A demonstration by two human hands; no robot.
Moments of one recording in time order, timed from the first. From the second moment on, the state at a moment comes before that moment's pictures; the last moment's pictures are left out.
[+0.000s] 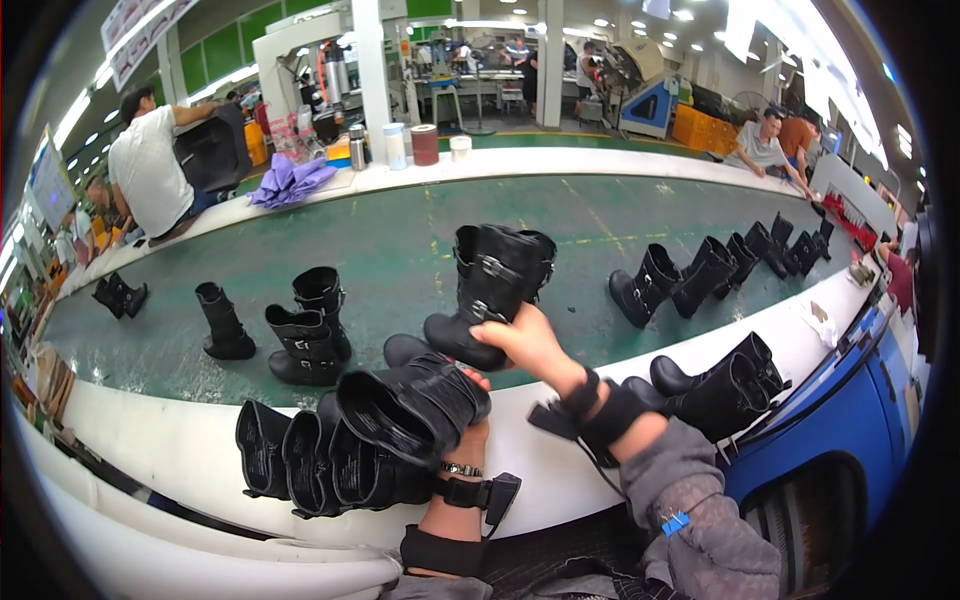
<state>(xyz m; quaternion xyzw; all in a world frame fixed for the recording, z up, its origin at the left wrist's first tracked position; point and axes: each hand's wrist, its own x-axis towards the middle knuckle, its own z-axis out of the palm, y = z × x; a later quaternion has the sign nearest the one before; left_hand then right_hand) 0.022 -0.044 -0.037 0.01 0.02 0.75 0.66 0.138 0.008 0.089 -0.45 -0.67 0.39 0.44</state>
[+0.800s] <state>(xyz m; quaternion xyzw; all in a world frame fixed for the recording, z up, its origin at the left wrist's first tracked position) -0.015 -0.058 -0.040 -0.06 0.03 0.63 0.77 0.174 -0.046 0.037 -0.47 -0.60 0.30 0.57</state>
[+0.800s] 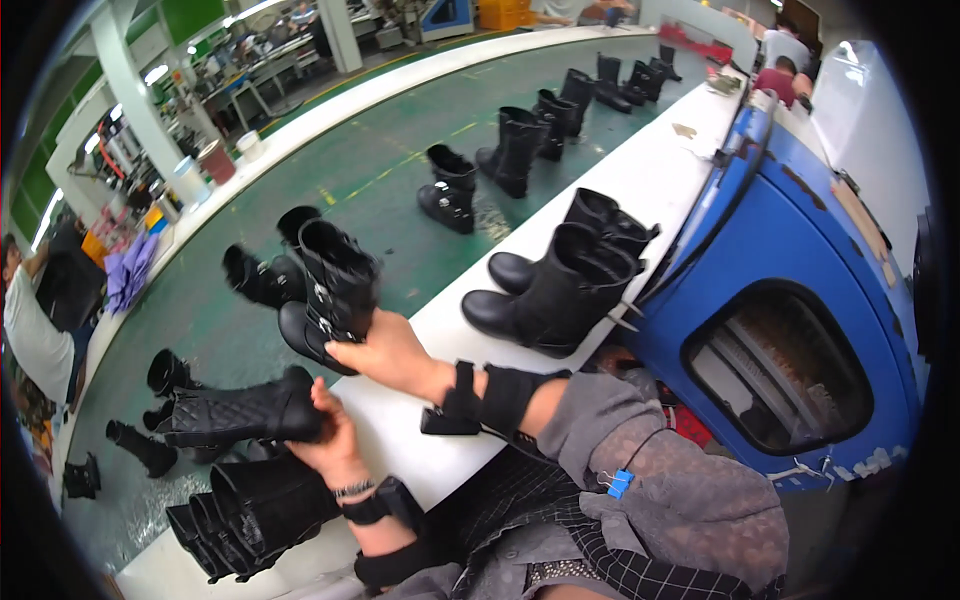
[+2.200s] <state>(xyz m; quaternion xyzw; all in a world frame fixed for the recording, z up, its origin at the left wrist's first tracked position) 0.097 -0.106 0.009 0.52 0.23 0.53 0.63 0.442 -0.183 -0.014 -0.78 -0.63 -0.05 0.01</state>
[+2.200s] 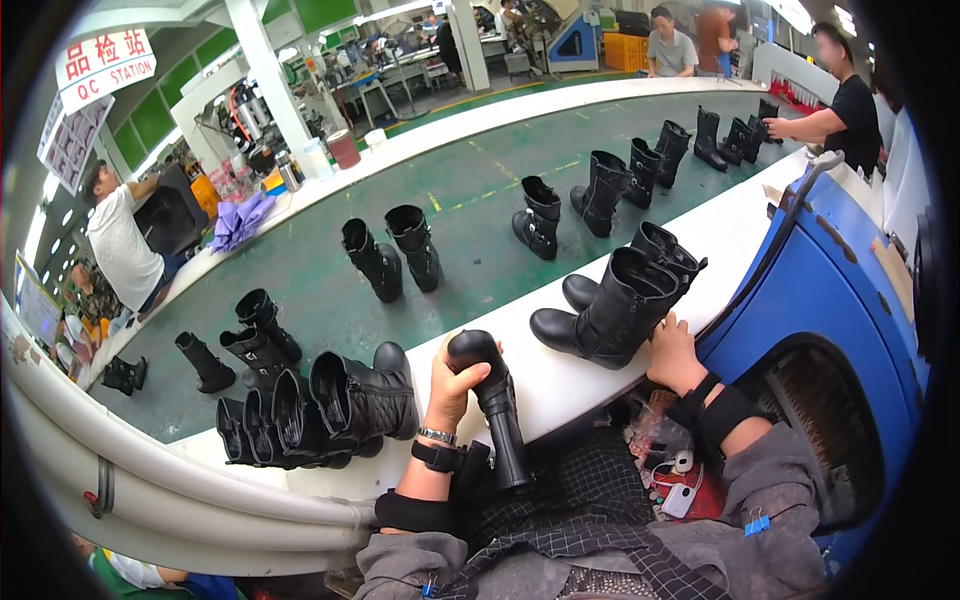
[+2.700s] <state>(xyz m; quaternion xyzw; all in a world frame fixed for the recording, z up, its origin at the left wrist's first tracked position) 0.113 -0.097 0.035 0.56 0.32 0.57 0.50 0.431 -0.242 0.082 -0.57 -0.42 0.22 0.67</state>
